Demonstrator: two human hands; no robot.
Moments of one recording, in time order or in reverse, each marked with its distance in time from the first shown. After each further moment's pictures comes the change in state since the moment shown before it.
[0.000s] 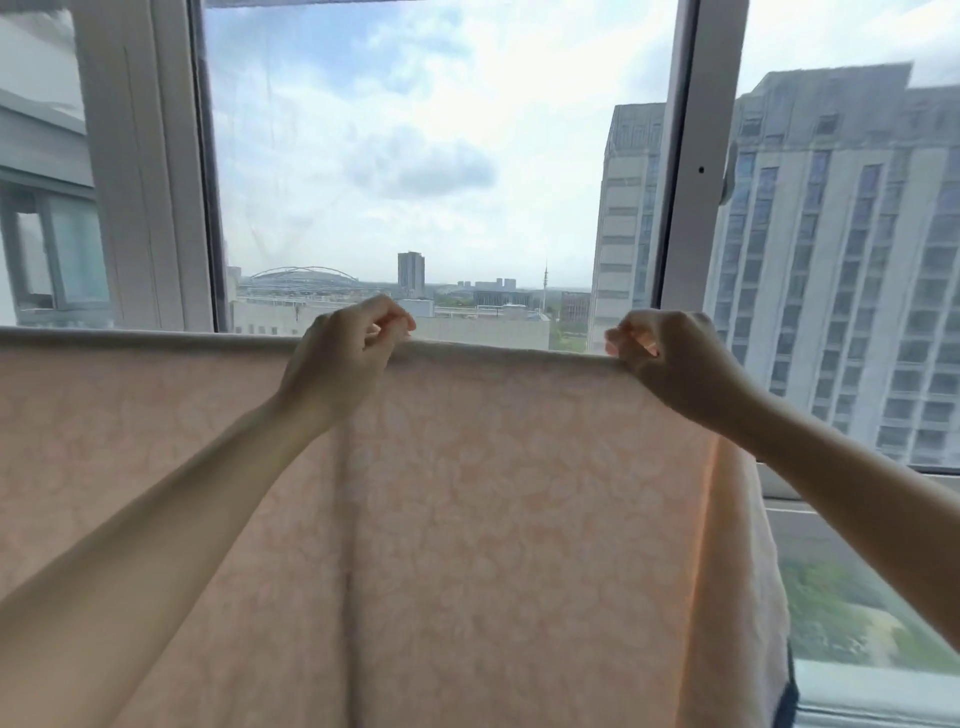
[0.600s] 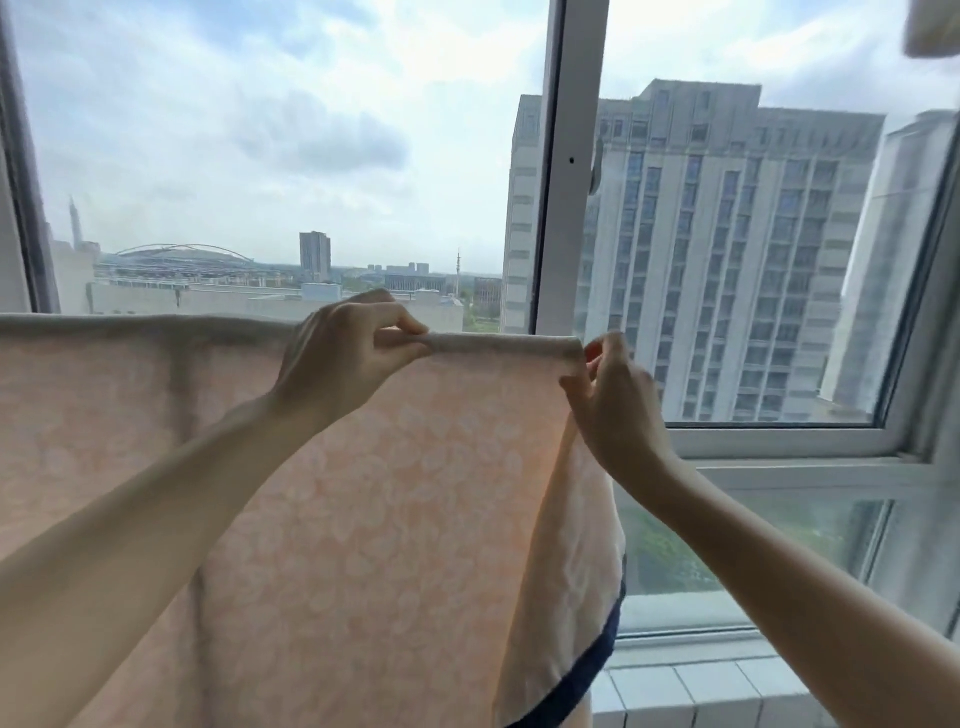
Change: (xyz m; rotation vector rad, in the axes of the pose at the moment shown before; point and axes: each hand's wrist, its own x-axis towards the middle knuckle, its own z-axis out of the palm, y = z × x) left_hand 0.000 0.083 0.076 -0.079 -0.020 0.295; right_hand -0.078 0.034 -0.005 -0.048 0.255 0.349
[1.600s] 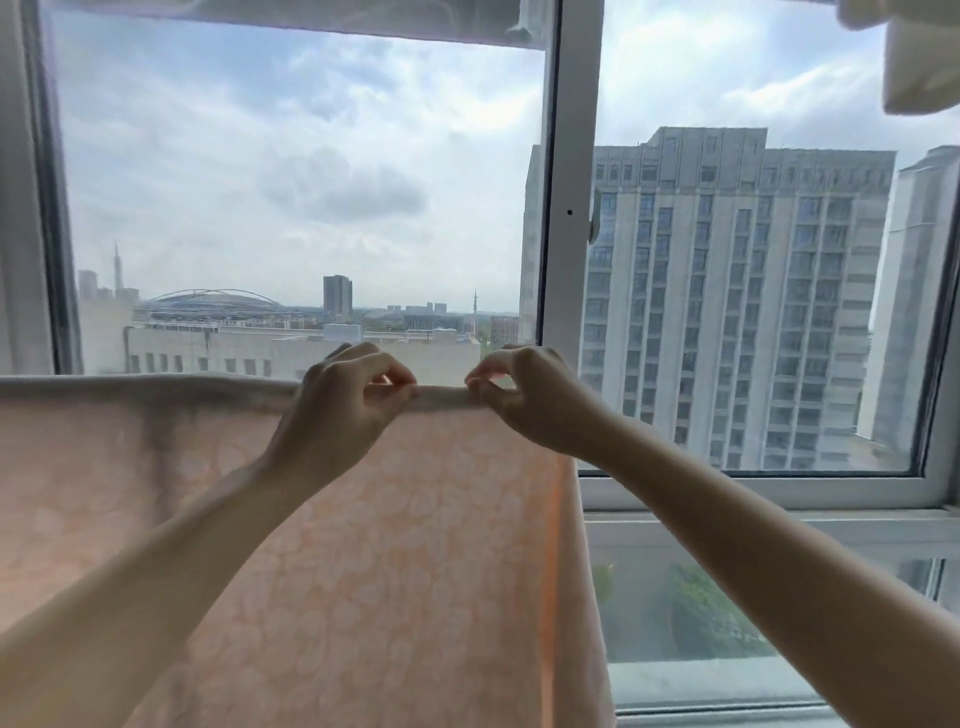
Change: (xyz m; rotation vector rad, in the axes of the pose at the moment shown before) left_hand 0.004 0.008 0.005 -0.036 0.037 -0.047; right_hand 0.062 -0.051 0.003 0.104 -0.385 -0.412
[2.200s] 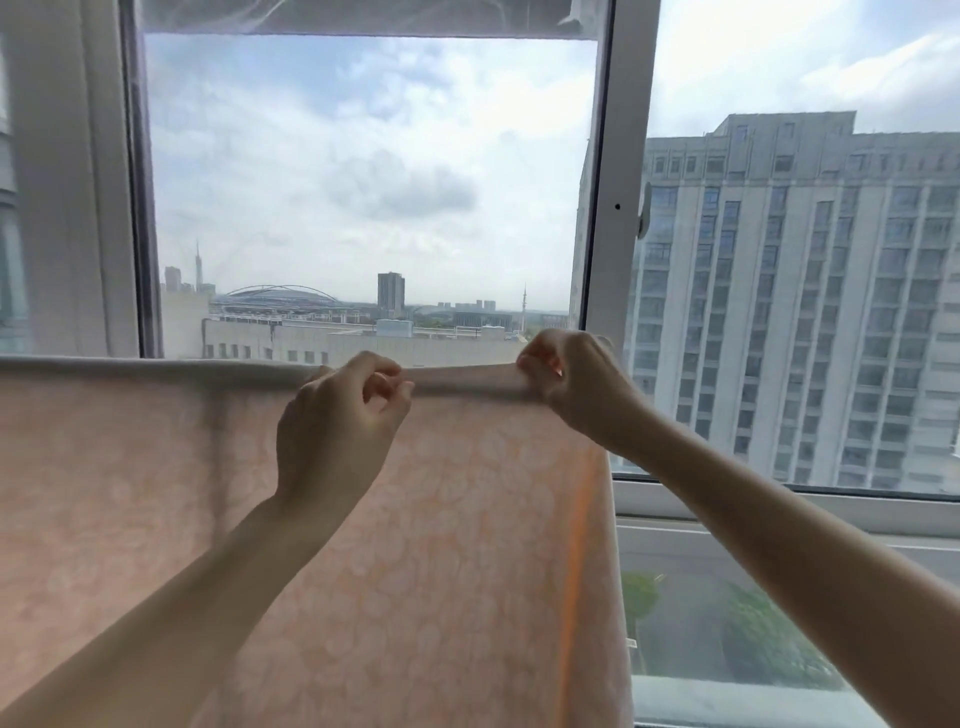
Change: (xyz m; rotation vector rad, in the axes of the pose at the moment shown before) left_hand -0.033 0.023 -0.012 0.227 0.244 -0.247; right_hand 0.005 0.011 -0.002 0.089 0.131 0.035
